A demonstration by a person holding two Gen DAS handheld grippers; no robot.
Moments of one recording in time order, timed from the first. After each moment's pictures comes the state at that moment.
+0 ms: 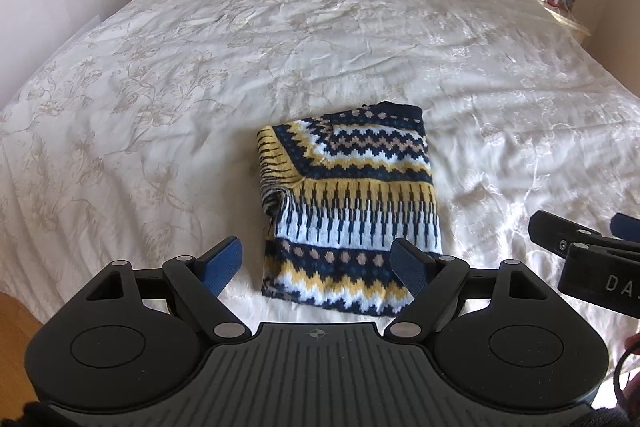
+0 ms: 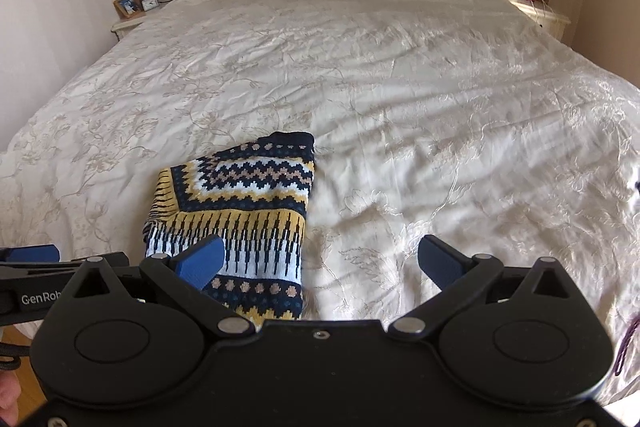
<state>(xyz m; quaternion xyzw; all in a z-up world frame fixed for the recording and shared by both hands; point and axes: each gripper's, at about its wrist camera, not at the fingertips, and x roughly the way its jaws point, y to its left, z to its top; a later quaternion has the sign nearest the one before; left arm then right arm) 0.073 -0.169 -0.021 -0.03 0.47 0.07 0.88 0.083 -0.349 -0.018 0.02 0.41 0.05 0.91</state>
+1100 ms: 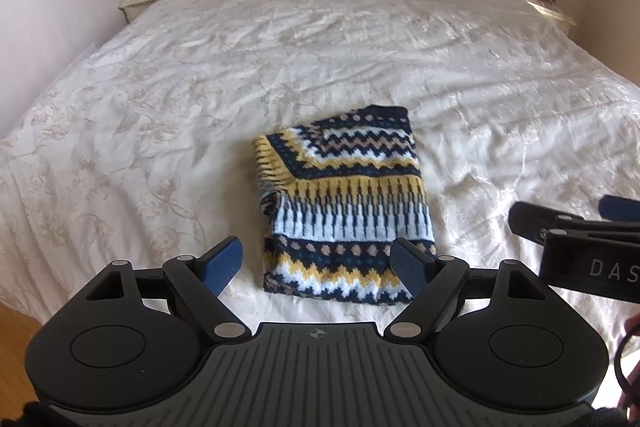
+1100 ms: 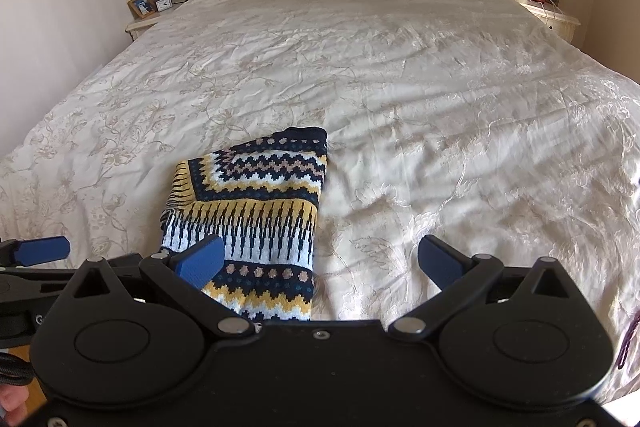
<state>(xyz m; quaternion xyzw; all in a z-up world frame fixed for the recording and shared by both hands) 0.049 -0.183 -0.014 0.01 0.45 0.06 0.89 0.065 -0.350 -0.014 0.02 0.41 0.07 0.91</state>
